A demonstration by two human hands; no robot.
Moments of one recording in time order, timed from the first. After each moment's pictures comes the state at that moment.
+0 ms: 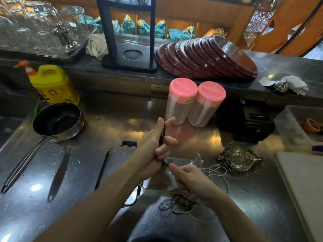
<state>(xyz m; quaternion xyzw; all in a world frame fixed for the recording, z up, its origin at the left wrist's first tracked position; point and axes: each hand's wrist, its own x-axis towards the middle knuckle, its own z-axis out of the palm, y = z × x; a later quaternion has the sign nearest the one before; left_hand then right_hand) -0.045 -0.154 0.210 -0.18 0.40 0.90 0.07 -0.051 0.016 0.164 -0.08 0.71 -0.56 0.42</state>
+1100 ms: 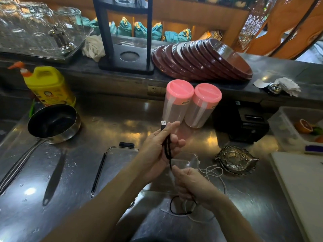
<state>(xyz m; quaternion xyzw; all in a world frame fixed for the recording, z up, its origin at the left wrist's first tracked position) -0.044 -0.138 0.226 -0.17 0.35 0.92 0.07 -0.052 0.030 0.150 -0.08 0.64 -0.61 0.47</state>
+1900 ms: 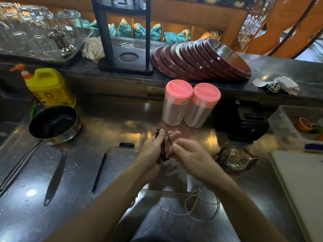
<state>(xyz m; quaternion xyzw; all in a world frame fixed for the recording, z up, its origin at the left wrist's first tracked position) -0.049 -0.131 0.199 -0.24 0.37 0.90 0.05 -0.071 0.000 0.220 -0.16 0.78 -0.53 0.27</state>
